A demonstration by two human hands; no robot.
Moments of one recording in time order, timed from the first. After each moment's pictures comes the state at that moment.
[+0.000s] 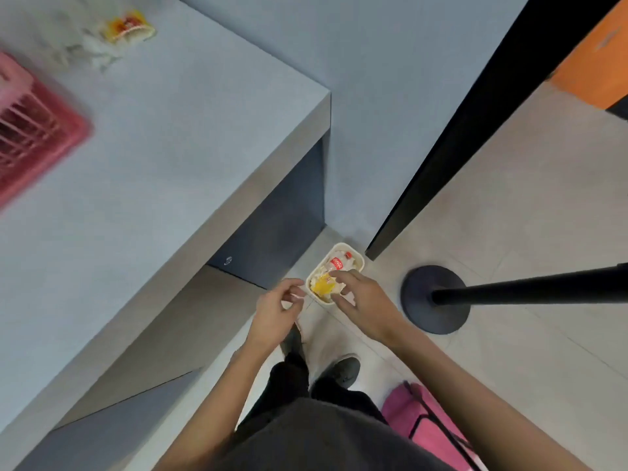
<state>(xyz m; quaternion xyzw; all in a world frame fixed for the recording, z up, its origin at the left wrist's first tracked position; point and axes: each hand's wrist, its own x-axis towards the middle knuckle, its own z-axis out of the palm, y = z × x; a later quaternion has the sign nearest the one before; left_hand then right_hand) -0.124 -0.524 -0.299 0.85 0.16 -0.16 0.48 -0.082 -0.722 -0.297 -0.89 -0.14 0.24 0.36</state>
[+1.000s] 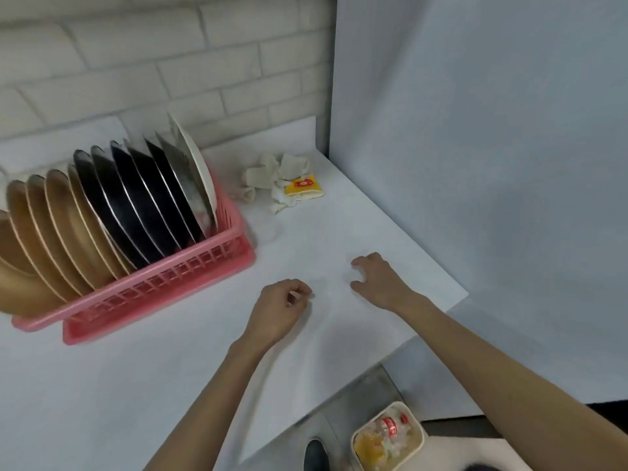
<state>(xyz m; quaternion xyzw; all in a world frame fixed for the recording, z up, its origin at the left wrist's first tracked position) 0.062 -0.282 -0.178 0.87 0.18 0.03 0.45 0.210 -0.463 -0.169 -0.91 -0.24 0.24 0.23</state>
